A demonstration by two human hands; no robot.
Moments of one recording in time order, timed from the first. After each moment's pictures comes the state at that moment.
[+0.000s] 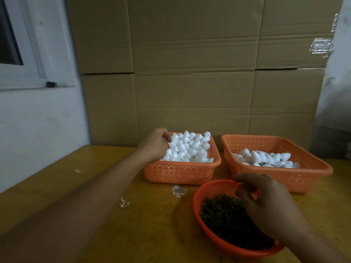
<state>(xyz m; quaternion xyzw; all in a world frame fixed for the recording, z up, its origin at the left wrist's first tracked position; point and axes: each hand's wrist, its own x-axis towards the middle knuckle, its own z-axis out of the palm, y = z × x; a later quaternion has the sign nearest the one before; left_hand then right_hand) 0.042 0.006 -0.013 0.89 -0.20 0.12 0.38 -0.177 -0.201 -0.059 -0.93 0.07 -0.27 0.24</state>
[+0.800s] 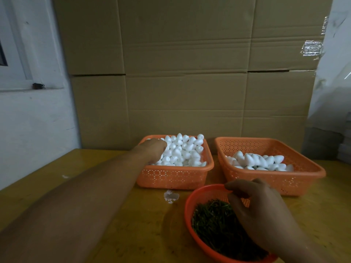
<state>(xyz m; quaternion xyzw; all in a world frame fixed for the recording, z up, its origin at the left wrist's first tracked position) 0.101 -0.022 -0.027 0.97 -0.25 0.07 0.00 -0.176 -0.204 -0.063 -0.93 0.06 -0.29 0.23</state>
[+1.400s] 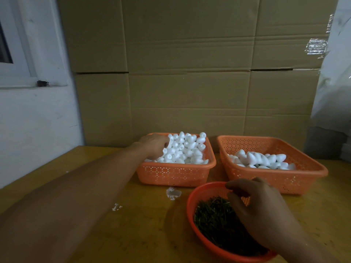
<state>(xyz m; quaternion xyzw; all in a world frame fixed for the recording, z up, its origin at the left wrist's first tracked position) 0.108 -0.010 -0.024 0.95 -0.28 0.10 0.04 -0.178 -0.201 -0.063 -0.93 0.05 -0.29 0.22</state>
